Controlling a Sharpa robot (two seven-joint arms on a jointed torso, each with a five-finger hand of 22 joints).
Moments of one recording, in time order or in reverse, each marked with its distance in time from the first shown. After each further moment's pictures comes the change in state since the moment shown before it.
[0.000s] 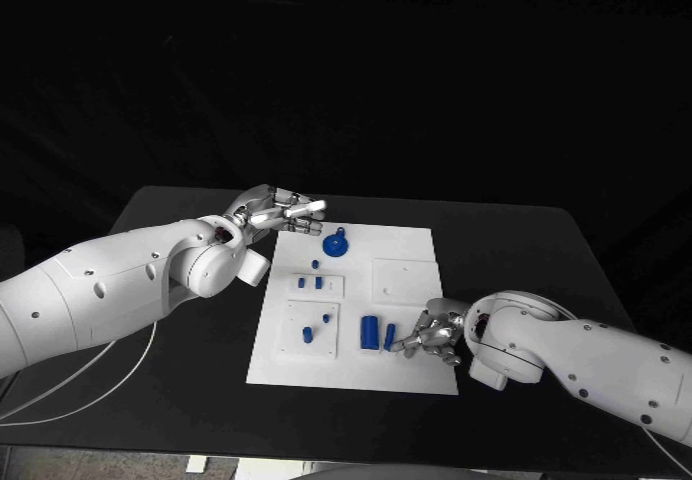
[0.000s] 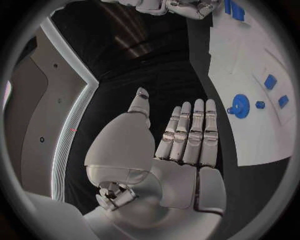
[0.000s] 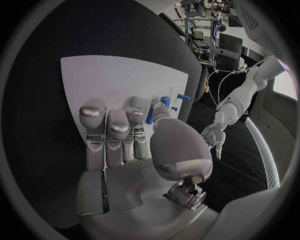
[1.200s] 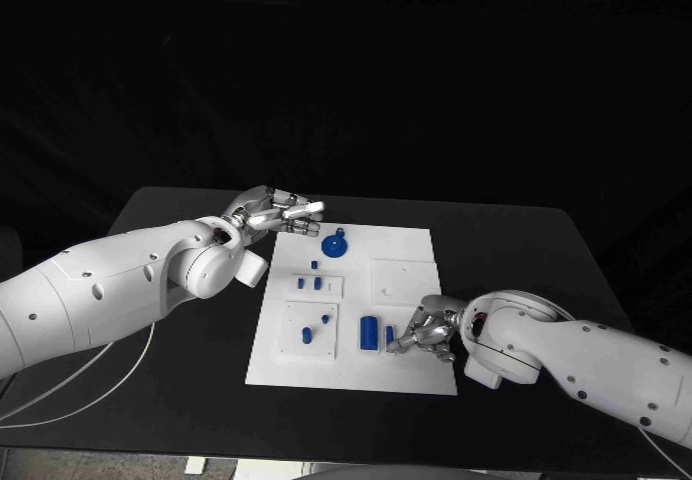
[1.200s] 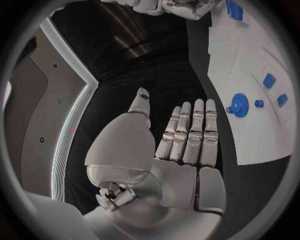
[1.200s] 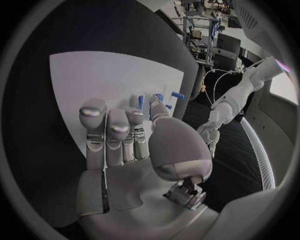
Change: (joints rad) left arm 0.000 -0.002 -0.001 -0.001 -0.003 0.000 -0.002; left_hand 0.004 0.004 -0.004 -0.010 0.000 0.000 0.000 0.000 0.000 0.000 0.000 0.000 0.000 0.000 0.000 0.000 0.000 0.000 0.000 0.000 0.000 0.000; right arm -0.009 0.002 0.016 0.020 -0.017 -0.022 0.026; right_hand 0.042 0.000 0.011 -0.052 -0.018 0.000 0.000 0.000 0.000 0.000 0.000 0.004 0.003 0.000 0.000 0.000 0.003 0.000 0.000 0.000 0.000 0.000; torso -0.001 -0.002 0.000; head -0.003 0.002
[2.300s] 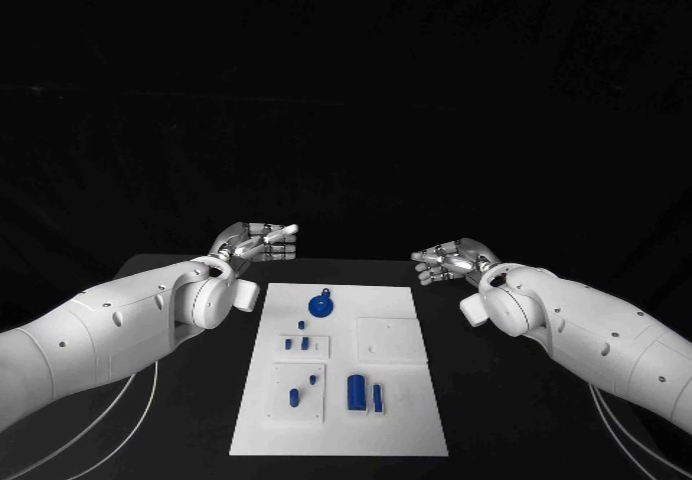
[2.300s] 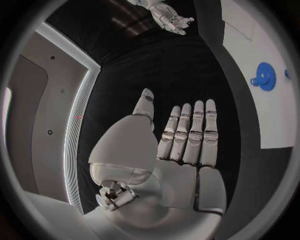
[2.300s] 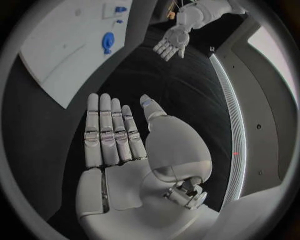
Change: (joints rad) left arm -0.002 0.096 0.001 -0.252 0.197 -0.079 0.084; left_hand 0.017 0.083 -0.048 -0.087 0.041 -0.001 -0.033 0.000 0.000 -0.060 -0.020 0.000 0.000 -0.048 -0.011 0.000 -0.001 0.000 -0.006 0.013 0.004 0.001; right arm 0.169 0.209 0.124 -0.597 0.487 -0.186 0.564; right_hand 0.055 0.005 0.182 -0.044 0.034 -0.276 0.091 0.005 -0.021 -0.265 0.157 -0.767 -1.037 -0.346 0.198 -0.934 -0.854 0.036 -0.470 0.220 -0.708 -0.867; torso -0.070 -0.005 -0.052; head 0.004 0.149
